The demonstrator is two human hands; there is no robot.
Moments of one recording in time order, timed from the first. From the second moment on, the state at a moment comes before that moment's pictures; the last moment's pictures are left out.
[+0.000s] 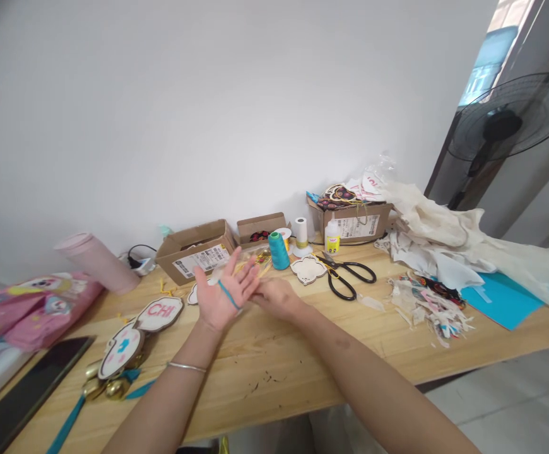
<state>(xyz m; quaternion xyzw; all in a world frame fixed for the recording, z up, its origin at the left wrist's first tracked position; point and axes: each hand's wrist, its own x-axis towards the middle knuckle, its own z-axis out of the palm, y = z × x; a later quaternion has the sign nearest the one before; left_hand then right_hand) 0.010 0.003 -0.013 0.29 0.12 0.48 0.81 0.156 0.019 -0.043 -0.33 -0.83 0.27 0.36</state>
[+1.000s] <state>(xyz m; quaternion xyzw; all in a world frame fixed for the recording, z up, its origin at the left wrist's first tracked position) 0.025 0.000 -0.029 0.39 0.19 0.18 0.88 0.174 0.018 -0.023 -0.27 -0.90 0.07 0.34</state>
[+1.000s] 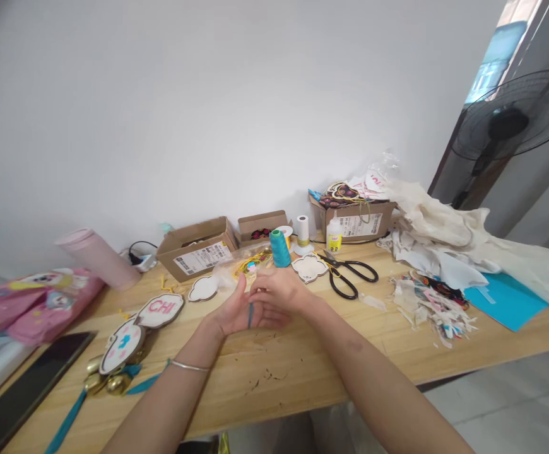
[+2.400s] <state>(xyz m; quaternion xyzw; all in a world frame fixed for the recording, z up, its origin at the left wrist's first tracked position) 0.029 0.004 -0.028 0.27 0.16 0.39 0.87 0.162 -0.001 0.069 -0.36 -0.93 0.01 0.05</state>
